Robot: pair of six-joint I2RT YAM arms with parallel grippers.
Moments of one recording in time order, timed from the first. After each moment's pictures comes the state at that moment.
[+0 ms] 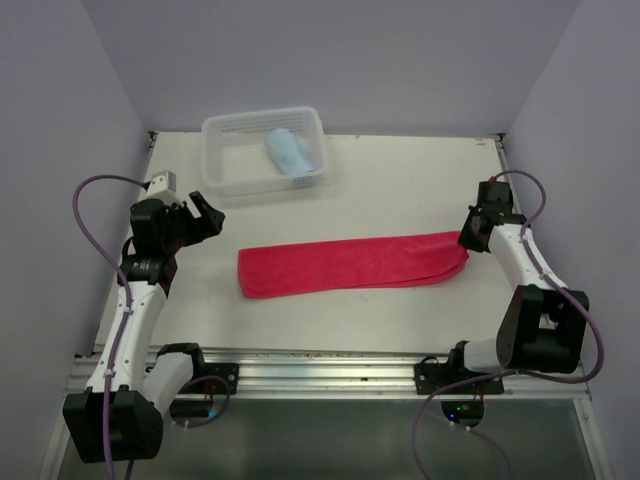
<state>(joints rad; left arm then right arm) 0.07 0.92 0.74 -0.27 0.20 -0.38 -0.12 1.40 0.92 -0.55 0.13 0.31</state>
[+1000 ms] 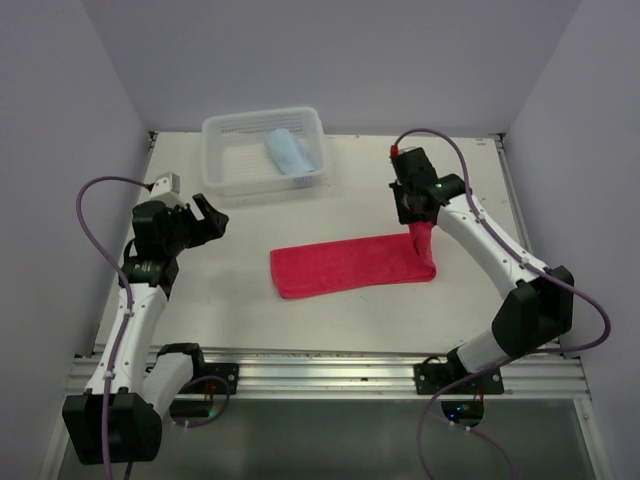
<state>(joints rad) 0.06 0.91 0.72 -0.27 0.23 -0.38 0.40 1.50 1.35 -0.82 0.33 0.15</state>
